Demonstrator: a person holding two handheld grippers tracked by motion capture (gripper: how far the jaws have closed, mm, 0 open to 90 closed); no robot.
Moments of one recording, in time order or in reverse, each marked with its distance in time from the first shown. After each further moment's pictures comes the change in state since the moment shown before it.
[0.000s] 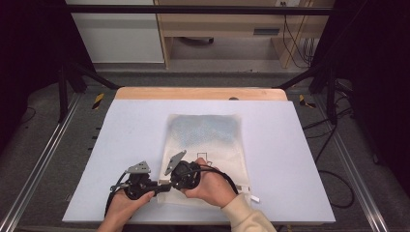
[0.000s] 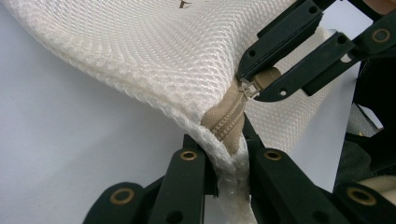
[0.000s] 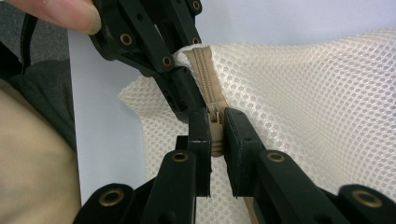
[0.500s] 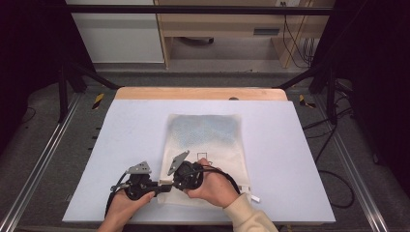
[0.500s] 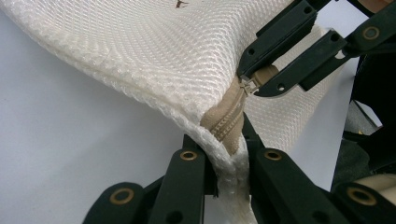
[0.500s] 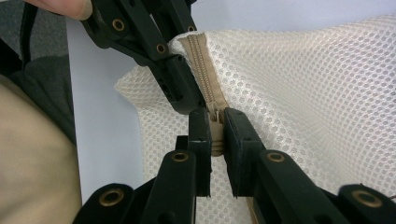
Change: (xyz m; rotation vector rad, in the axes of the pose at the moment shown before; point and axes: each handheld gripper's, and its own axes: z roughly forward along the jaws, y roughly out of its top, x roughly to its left) left arm -0.002 0.000 0.001 0.004 -0.006 0.009; right arm -0.002 -0.006 -0.003 0.001 0.003 0.007
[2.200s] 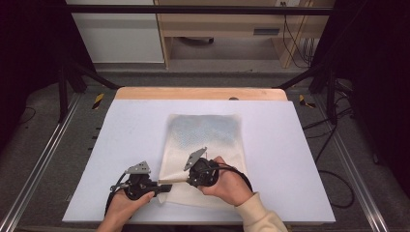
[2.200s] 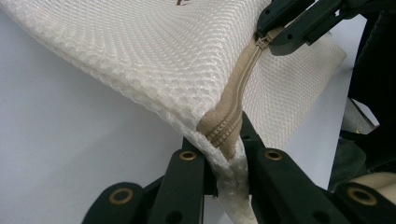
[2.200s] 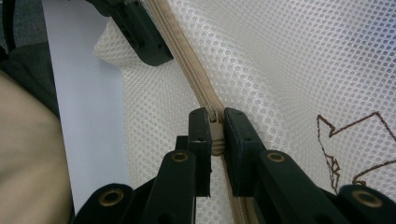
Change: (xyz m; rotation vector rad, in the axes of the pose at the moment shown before) left arm 0.000 0.000 -0.001 -0.001 -0.007 0.002; right arm -0.015 -0.029 -0.023 0.015 -0.034 0.077
